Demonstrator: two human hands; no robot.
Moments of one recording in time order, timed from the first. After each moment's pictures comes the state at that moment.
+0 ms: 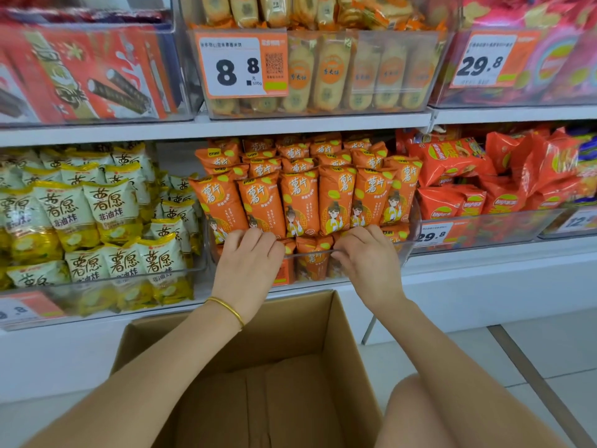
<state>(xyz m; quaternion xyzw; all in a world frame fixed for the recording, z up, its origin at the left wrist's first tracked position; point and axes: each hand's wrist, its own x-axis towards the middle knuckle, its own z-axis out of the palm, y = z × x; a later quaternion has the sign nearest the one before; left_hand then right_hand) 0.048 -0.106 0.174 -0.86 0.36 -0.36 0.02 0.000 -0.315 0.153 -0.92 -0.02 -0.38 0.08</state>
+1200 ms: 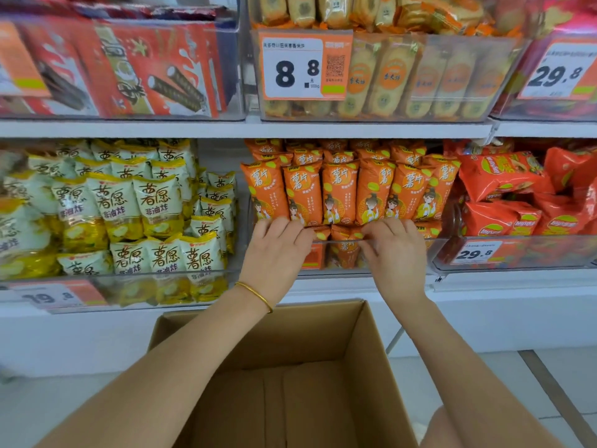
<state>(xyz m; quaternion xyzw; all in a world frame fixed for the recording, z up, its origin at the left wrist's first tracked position) 0.079 -0.096 0.177 -0.86 0.35 -0.37 -0.01 0.030 -0.293 0.168 -0.92 0.06 -0.37 0.09</state>
